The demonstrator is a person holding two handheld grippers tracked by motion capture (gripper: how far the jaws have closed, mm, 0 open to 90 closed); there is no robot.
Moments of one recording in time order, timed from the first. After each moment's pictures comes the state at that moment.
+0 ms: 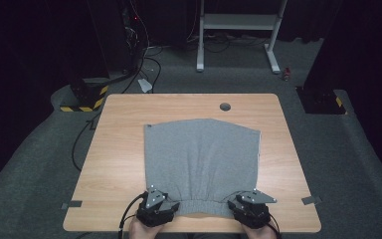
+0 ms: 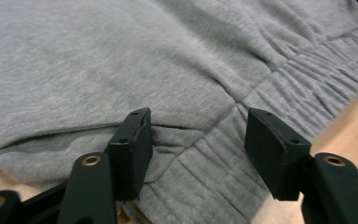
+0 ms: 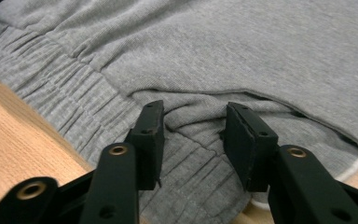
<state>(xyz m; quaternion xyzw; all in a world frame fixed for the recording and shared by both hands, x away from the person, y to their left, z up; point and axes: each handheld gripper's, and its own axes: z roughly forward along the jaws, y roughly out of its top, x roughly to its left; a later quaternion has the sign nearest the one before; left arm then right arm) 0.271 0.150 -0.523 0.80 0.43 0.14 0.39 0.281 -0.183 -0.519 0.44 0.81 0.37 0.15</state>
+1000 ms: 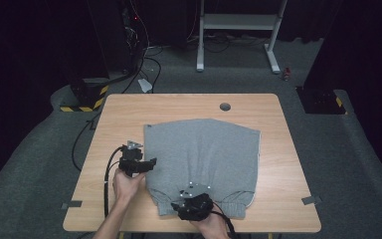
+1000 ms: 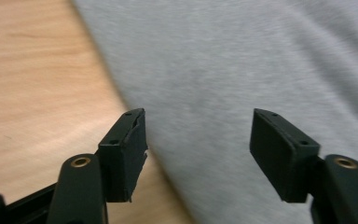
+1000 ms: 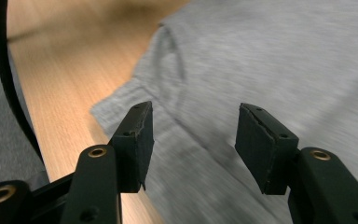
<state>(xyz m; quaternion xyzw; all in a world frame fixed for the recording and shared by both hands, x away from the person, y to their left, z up) 0.407 0.223 -0.487 0.75 0.55 0.17 0.33 0.300 -0.025 -0.507 0.26 0.88 0.40 0.08</state>
